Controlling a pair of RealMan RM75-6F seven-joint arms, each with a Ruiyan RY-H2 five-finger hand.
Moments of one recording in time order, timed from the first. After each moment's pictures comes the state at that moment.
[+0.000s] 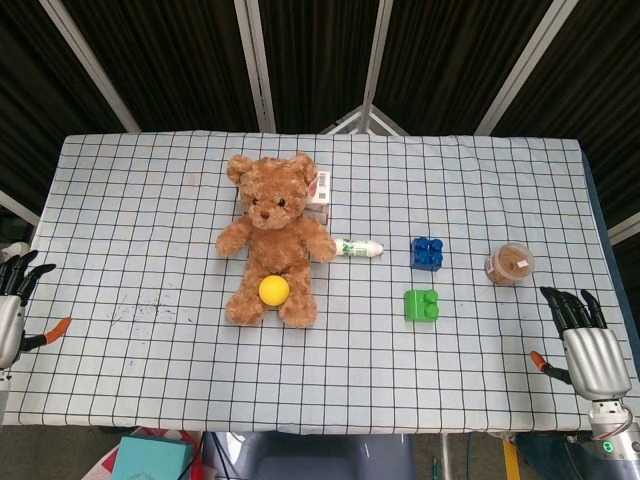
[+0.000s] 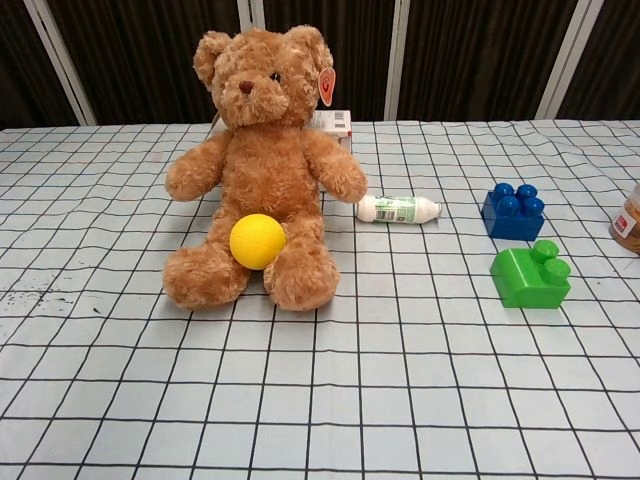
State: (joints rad) left arm -0.14 -1.16 -0.12 -1.58 1.38 1.43 -0.05; right arm 0.10 -1.17 0.05 -1.48 -1.53 1.46 0.01
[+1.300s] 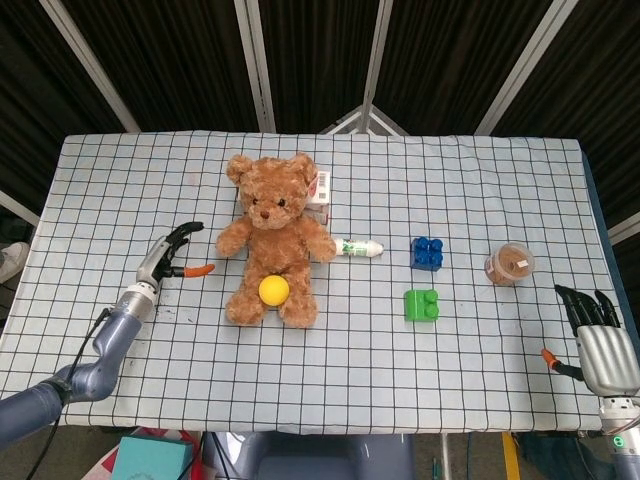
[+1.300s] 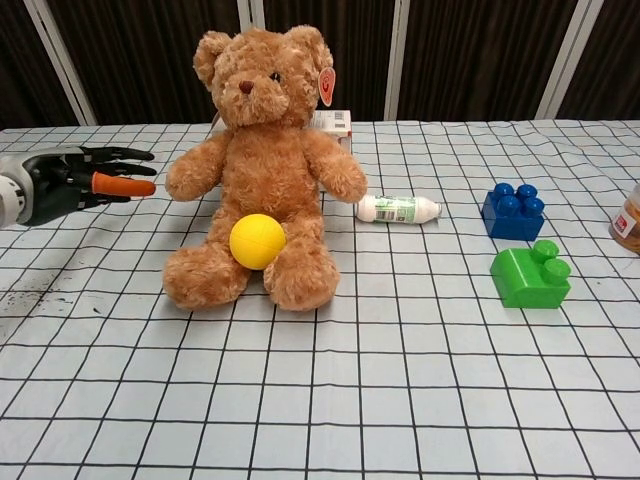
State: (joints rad) left arm -0.64 -1.56 -0.34 -1.21 1.04 0.67 -0.83; right arm 0.11 -1.18 0.06 -1.43 -1.48 1.42 0.09
